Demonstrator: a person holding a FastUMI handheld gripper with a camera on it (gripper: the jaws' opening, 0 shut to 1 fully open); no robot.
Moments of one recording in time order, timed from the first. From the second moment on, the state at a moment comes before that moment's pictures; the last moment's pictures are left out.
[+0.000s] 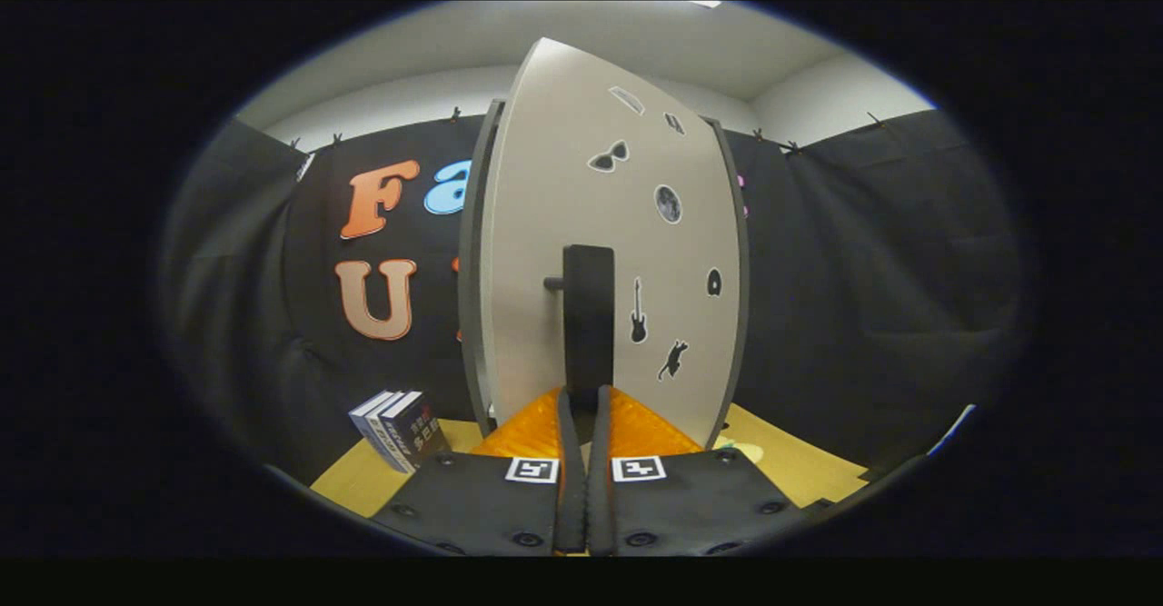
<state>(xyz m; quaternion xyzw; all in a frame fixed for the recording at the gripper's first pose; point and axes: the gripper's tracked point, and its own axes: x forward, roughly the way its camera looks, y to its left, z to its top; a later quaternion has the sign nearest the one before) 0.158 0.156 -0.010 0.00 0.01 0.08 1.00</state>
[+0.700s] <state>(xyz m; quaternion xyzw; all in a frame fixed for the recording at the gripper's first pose) 0.115 0.044 -0.006 0.03 -0.01 -0.01 1.00</state>
